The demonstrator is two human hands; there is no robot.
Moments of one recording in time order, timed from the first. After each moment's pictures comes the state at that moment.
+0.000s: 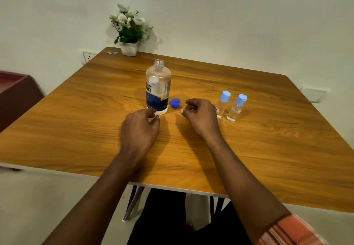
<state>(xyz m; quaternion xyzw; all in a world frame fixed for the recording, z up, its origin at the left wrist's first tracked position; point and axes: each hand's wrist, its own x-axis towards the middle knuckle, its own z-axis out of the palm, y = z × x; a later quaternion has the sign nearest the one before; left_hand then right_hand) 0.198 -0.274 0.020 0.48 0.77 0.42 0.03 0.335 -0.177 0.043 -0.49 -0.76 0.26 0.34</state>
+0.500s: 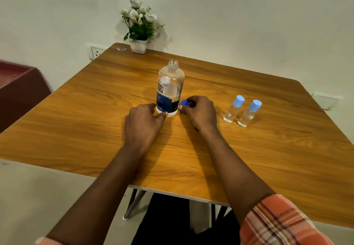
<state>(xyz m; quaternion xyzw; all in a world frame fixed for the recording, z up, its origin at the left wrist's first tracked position) 0.176 -0.260 0.022 0.45 0.79 0.41 0.03 0.295 -0.154 0.035 -0.55 -0.76 0.21 0.28</state>
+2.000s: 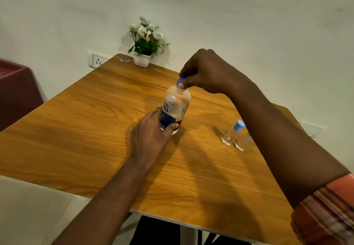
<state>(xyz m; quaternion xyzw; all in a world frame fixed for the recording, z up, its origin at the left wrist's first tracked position) 0.176 -0.236 0.015 0.45 0.76 0.47 -0.02 0.258 -0.140 0.205 -0.29 -0.95 0.05 0.09</state>
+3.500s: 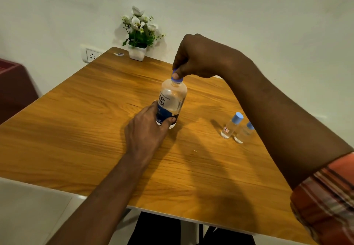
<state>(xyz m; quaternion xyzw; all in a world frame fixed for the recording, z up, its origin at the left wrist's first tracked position) 0.178 -0.240 0.018 0.45 0.76 0.46 -0.03 0.247 -0.138 0.218 -0.28 -0.96 0.02 0.00</state>
